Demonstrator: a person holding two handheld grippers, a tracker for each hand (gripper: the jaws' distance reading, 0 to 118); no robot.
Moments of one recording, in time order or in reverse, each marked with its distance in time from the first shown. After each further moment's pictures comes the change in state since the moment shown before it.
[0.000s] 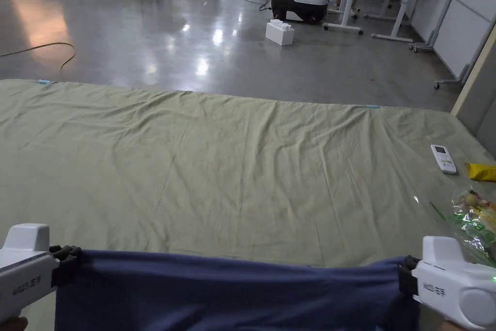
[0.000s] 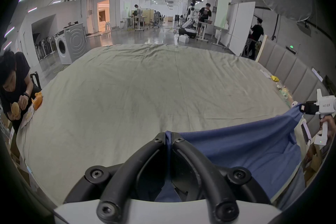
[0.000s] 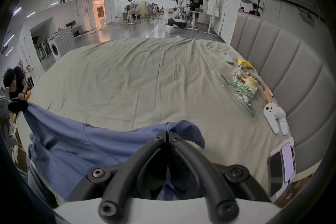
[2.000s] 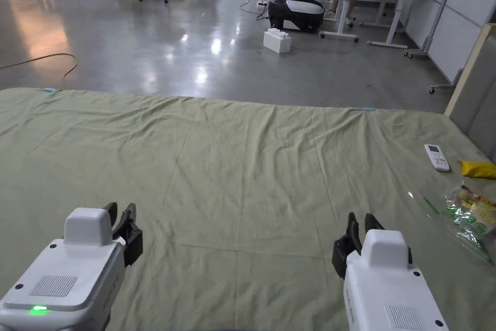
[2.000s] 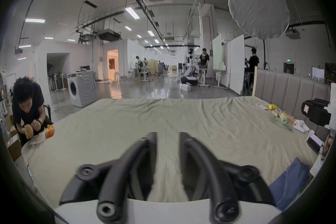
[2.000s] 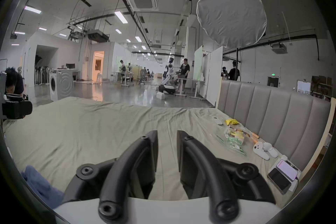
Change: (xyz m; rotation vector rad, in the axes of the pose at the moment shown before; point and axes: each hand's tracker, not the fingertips) left arm 0.110 -0.014 0.055 0.482 0.108 -0.063; right arm -0.145 -0.023 0.075 0.662 -0.172 0.026
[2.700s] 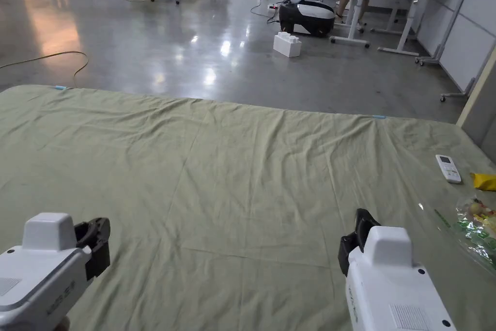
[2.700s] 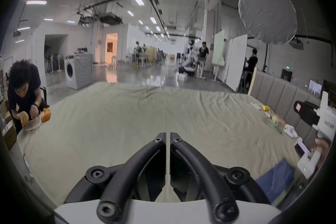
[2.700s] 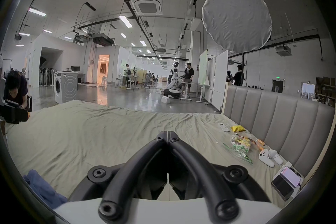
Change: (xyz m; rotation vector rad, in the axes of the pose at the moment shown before) left arm -0.065 0.003 0.008 -0.179 -0.084 0.088; right arm -0.004 0.011 -0.011 0.025 0.053 0.009
